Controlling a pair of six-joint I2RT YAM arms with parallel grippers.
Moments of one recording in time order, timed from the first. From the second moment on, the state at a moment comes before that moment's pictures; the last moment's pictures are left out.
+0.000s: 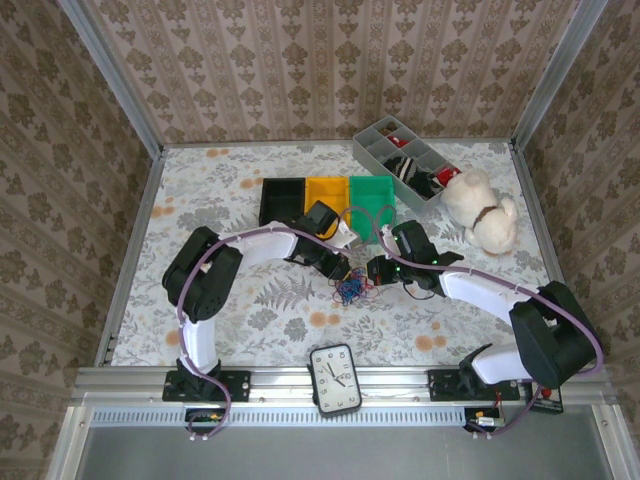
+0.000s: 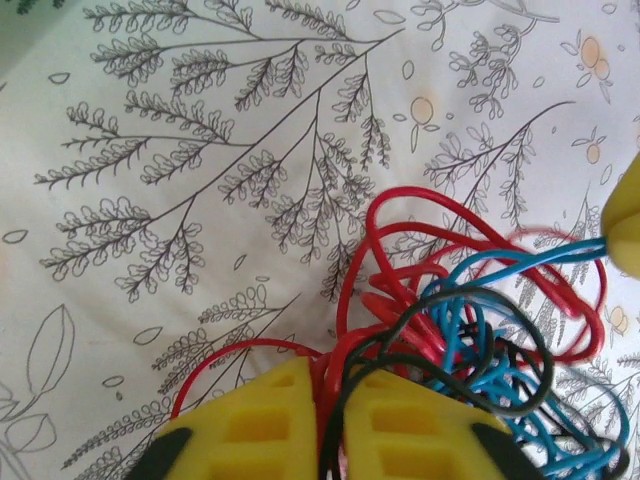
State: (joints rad) left arm -0.76 1.91 1.21 -0.45 0.49 0.04; right arm 0.49 1.38 0.67 -0.16 -0.30 0.42
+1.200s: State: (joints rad) left arm -0.78 1.91 1.21 -0.40 0.40 0.04; right arm 0.47 1.49 0.70 -0.08 -0.29 0.46
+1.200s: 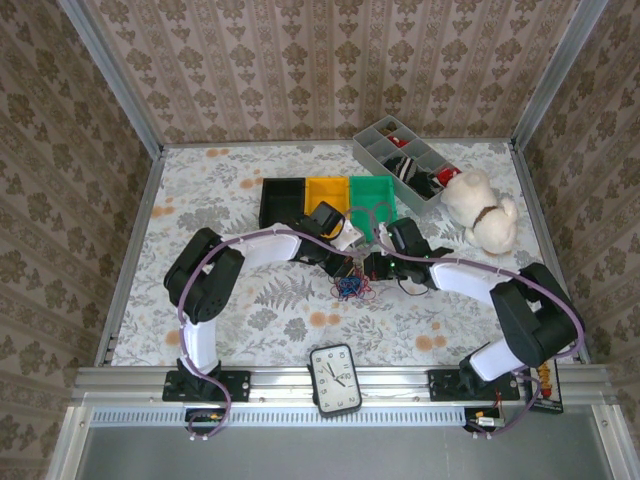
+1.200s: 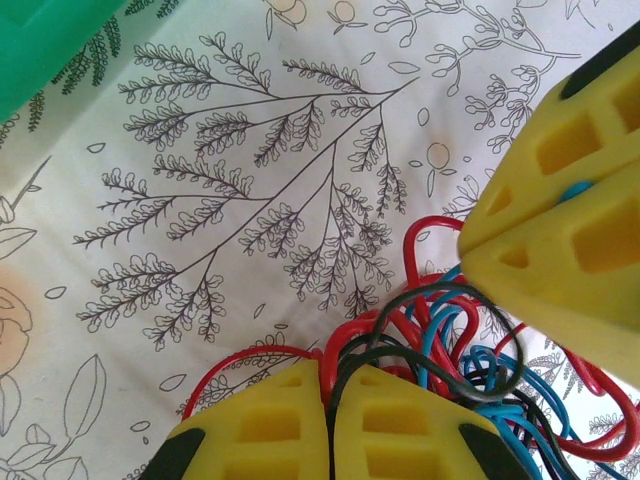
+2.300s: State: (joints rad) left arm -0.76 1.83 1.08 -0.33 0.07 -0.04; right arm -0.24 1.03 0.52 -0.30 0.07 0.72
